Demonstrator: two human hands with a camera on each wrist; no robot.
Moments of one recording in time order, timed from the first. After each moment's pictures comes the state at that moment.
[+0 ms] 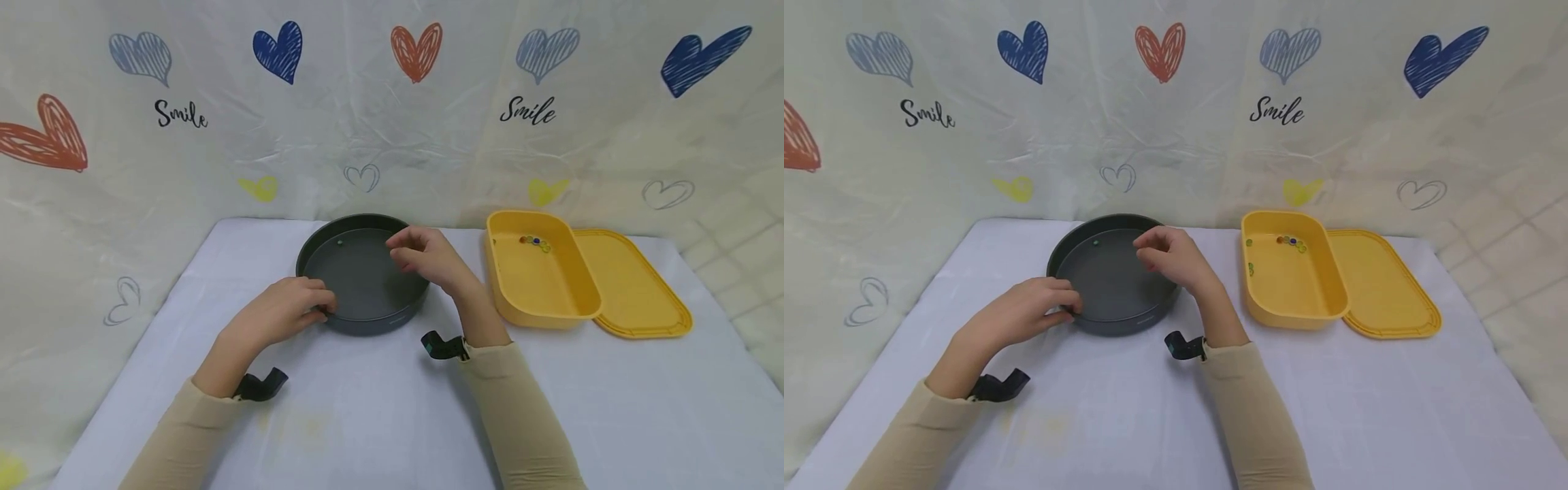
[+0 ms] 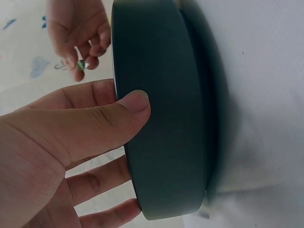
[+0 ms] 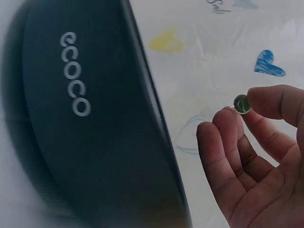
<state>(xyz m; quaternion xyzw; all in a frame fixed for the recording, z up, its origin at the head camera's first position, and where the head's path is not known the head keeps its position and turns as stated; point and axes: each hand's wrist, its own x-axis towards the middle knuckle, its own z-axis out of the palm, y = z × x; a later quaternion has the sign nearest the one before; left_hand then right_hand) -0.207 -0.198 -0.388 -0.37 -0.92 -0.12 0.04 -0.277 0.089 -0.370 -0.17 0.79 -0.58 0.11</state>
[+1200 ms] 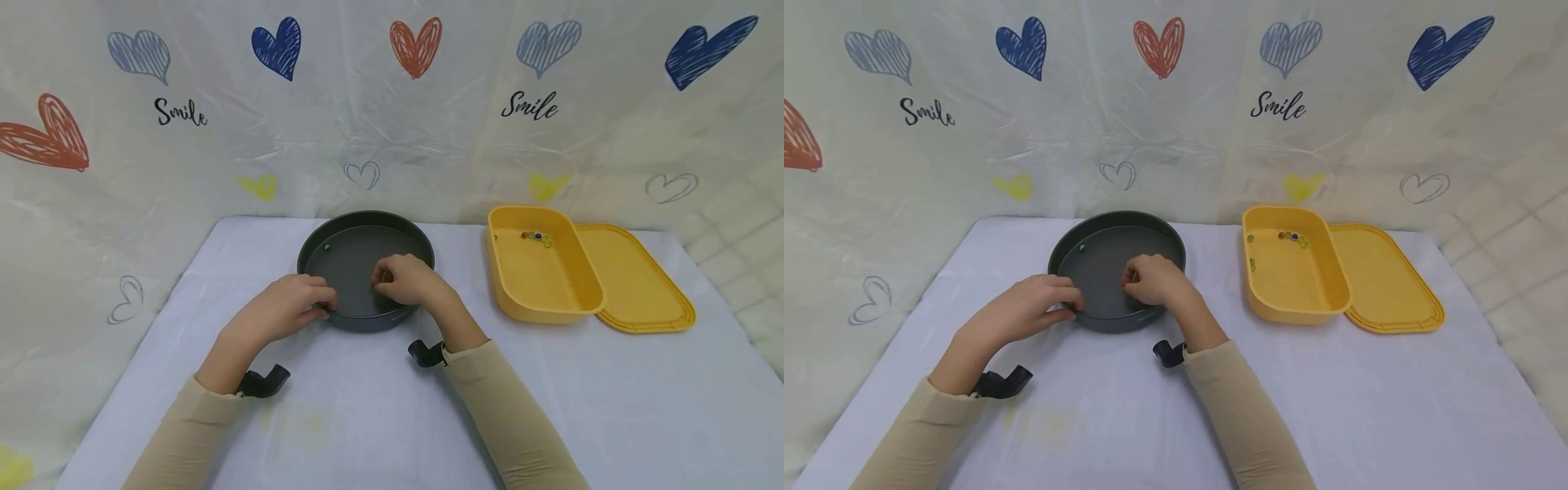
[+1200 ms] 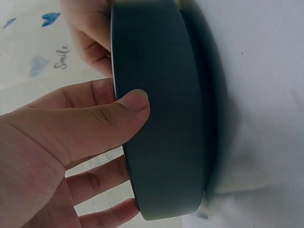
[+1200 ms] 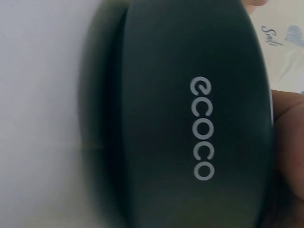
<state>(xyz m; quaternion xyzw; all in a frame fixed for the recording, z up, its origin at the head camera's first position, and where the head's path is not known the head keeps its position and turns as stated) -0.208 -0.197 -0.387 -0.38 -0.92 -0.12 0.04 -0.271 0.056 -0.395 -0.26 0.92 -0.26 0.14</state>
